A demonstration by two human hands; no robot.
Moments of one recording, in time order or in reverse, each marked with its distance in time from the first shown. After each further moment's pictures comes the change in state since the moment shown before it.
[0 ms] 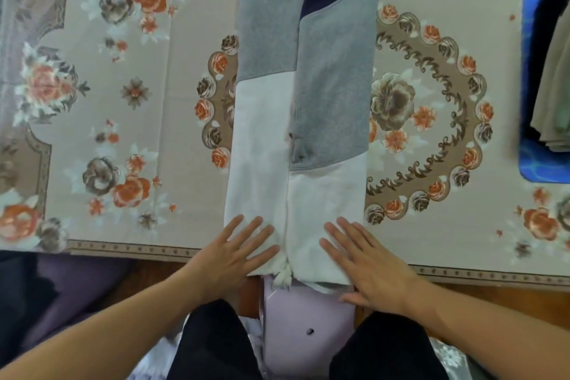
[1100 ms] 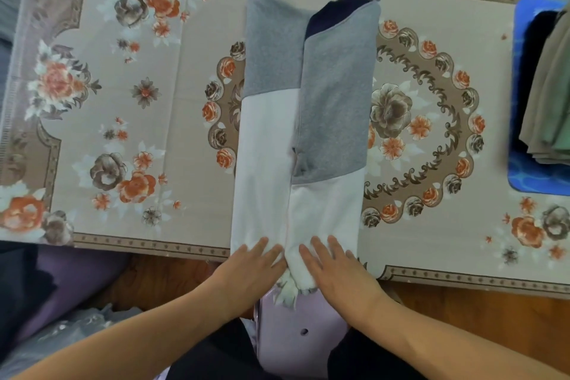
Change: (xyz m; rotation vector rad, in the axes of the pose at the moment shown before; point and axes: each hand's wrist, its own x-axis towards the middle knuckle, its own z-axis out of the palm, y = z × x) left_hand 0.010 0.047 -0.051 -0.195 -0.123 -0.045; right_hand 0.033 -0.061 -0.043 0.191 -0.325 0.232
